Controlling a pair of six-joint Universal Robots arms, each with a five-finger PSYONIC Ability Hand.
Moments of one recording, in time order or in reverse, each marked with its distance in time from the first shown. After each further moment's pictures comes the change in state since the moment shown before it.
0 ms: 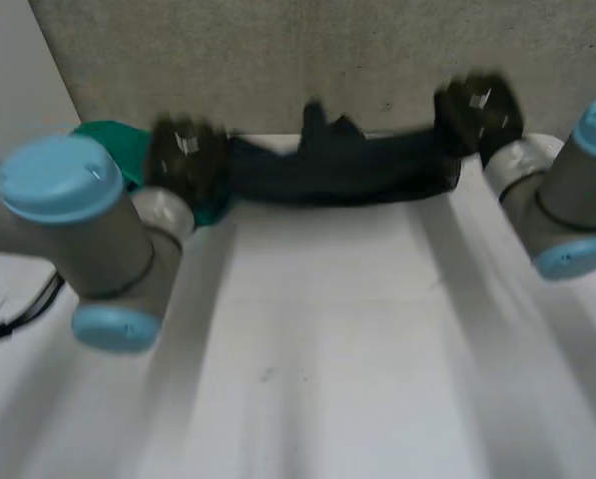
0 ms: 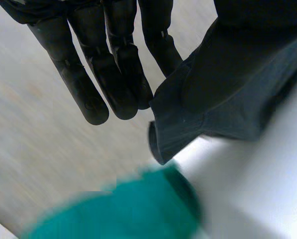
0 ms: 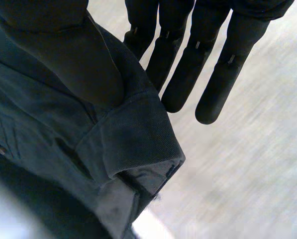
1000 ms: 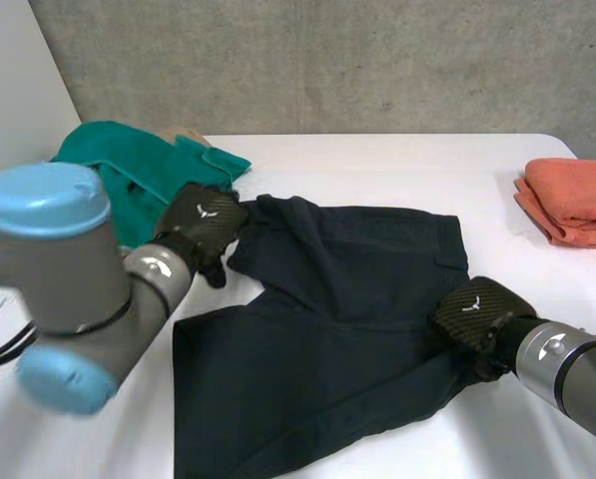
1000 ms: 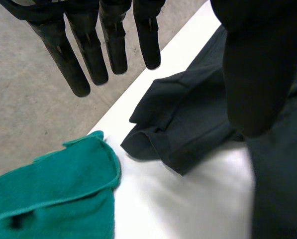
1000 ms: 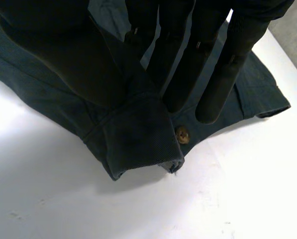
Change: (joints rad) left arm 0.024 0.071 -0.107 -0.186 0.191 0.053; right arm 0.001 -0.482 0.727 0.491 -0.028 -0.404; left_hand -0.694 -0.751 -0.748 -0.755 -0.711; right_hand 0.000 0.002 0.003 0.000 0.009
